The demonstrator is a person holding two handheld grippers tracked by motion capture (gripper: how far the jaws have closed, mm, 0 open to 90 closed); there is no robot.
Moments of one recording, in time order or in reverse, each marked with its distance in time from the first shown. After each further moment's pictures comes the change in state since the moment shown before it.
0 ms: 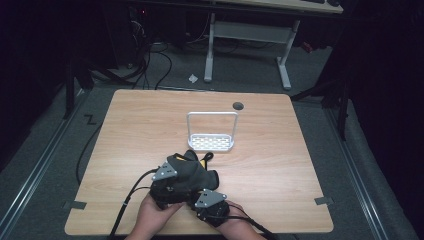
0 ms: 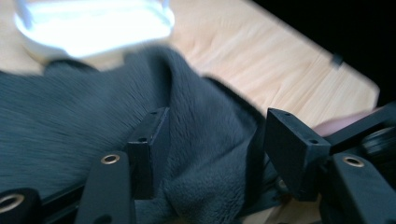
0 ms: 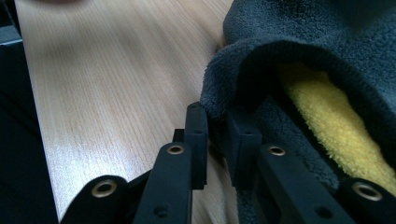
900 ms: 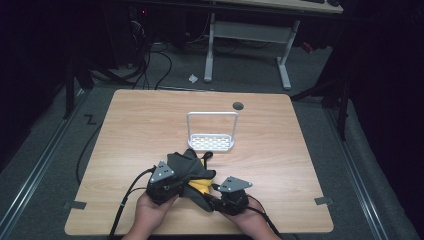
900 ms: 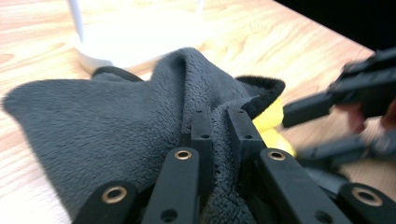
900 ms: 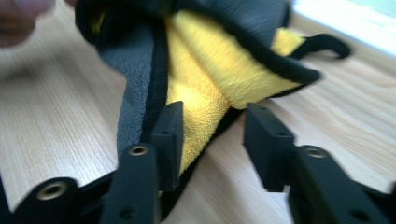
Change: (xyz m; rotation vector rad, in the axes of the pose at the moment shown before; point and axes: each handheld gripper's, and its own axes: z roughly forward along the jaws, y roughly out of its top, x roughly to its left) left arm 0.010 0.001 -0.019 -0.095 0.120 0.055; right arm -0.043 -0.013 -0.028 -0.038 -0.075 0.206
